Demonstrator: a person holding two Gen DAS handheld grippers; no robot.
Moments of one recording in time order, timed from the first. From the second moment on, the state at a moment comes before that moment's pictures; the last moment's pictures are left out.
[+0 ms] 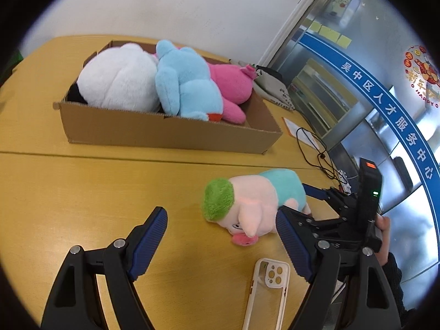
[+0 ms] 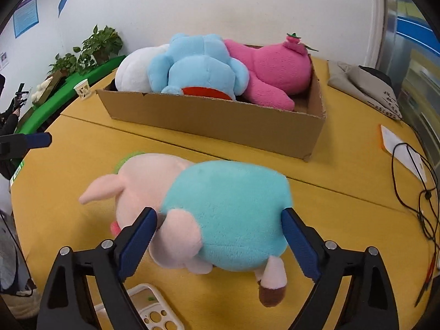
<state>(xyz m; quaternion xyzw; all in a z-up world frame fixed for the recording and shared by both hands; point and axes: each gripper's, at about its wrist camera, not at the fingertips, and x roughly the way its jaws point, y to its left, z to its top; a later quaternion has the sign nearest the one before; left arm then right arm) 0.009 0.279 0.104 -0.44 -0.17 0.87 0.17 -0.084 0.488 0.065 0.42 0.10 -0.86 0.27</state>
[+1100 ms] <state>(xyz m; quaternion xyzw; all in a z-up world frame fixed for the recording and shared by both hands) -0.072 0.294 0.026 -0.53 -0.28 0.76 0.24 -0.090 0.443 0.047 0.43 0.23 -0.76 0.44</state>
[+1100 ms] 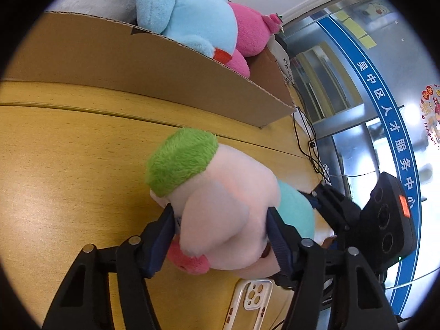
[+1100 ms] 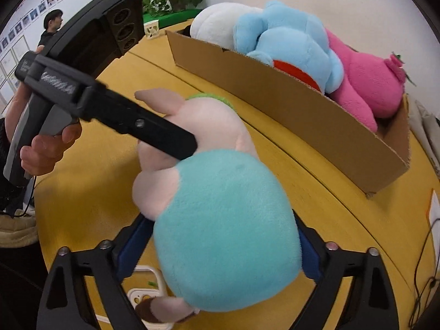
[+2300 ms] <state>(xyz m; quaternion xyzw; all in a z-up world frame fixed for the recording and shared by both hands) -0.305 0.354 0.138 -0.45 -0.04 0.85 0.27 -0.273 0.460 0.108 0.26 -0.03 -0.92 0.28</state>
